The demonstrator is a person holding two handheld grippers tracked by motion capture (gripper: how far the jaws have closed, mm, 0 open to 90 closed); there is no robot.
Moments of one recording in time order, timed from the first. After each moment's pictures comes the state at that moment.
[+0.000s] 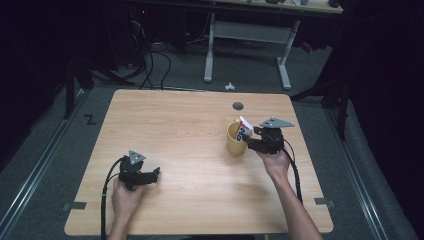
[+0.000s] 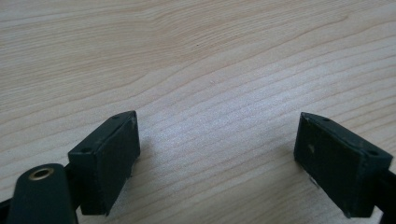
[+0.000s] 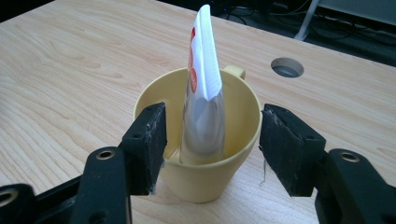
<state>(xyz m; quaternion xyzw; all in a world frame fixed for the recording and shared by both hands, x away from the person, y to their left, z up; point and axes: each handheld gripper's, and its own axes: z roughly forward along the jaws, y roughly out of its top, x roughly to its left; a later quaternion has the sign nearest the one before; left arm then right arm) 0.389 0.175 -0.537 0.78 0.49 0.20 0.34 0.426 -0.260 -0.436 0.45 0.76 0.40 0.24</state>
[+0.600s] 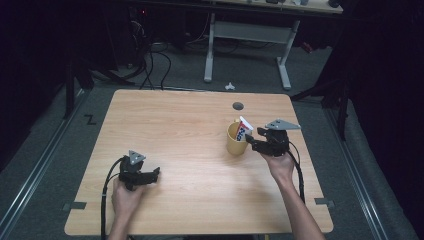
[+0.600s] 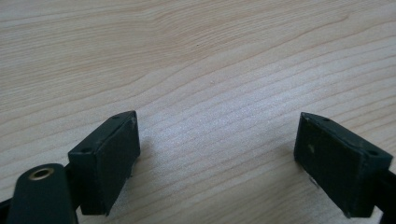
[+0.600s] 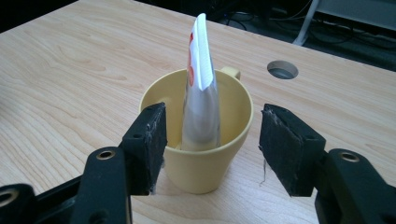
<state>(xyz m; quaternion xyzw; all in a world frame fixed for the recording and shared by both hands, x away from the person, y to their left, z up) 0.389 0.175 -0.537 0.78 0.49 0.20 0.34 0.413 -0.269 -0.428 0.45 0.75 0.41 0.24</state>
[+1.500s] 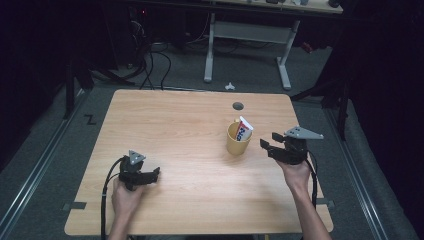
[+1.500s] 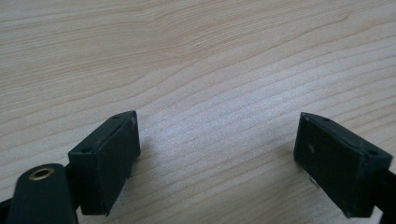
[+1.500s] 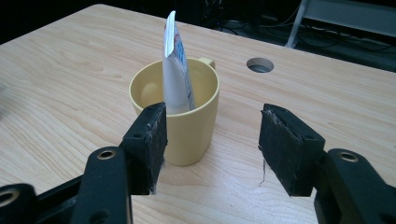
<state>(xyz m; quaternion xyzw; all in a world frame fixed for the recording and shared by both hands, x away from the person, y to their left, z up) 0.389 0.175 -0.537 0.78 0.49 0.20 0.34 0.380 -0.307 -0.421 0.46 0.74 0.43 0.25</state>
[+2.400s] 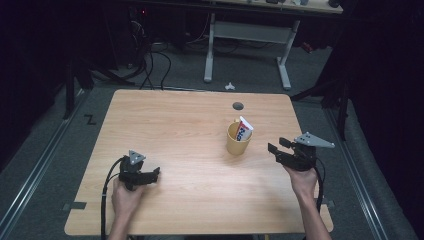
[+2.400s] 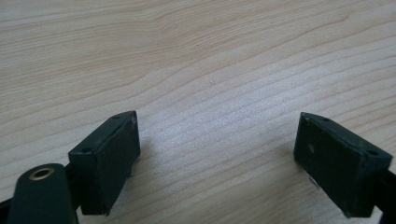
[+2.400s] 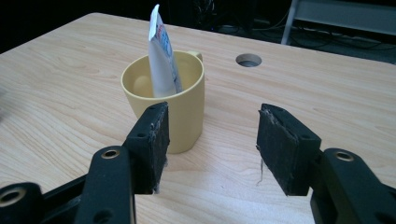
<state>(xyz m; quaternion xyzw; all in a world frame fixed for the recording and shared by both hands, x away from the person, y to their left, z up) 0.389 0.175 -0.537 0.78 0.49 0.20 0.34 0.361 -0.327 -0.428 0.48 0.72 0.44 0.25</state>
